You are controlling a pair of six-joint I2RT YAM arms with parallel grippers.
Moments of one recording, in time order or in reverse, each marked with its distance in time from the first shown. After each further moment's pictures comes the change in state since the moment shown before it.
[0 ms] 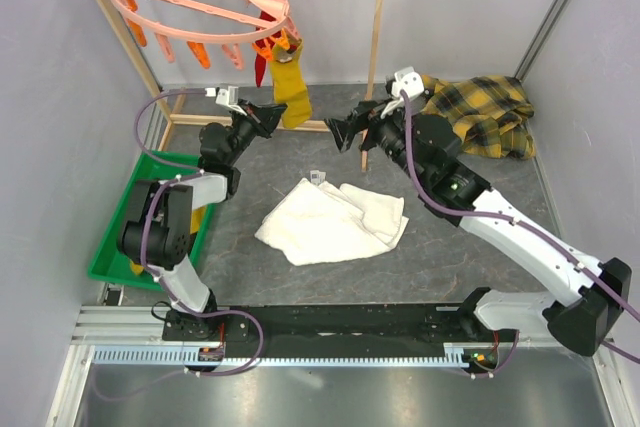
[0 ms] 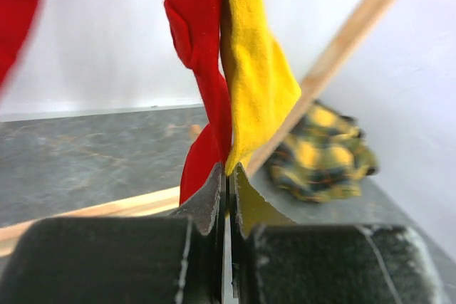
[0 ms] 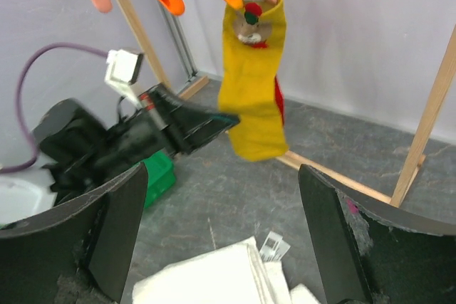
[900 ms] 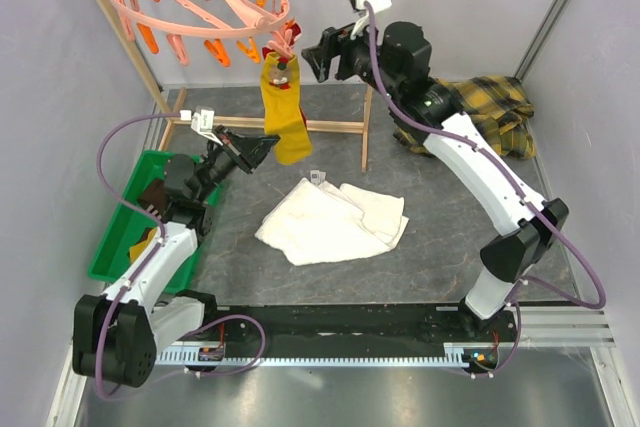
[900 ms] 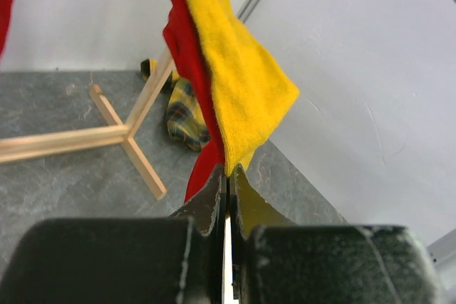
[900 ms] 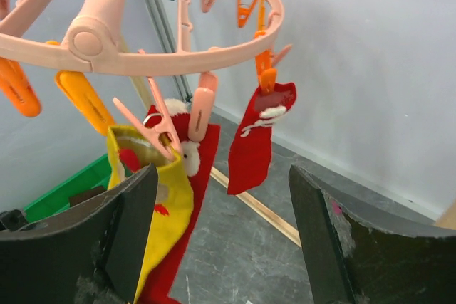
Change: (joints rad) left arm 0.000 -0.706 -0.265 -0.418 0.155 -0.153; right arm -0.124 0.489 0.760 -0.289 -0.178 -0.076
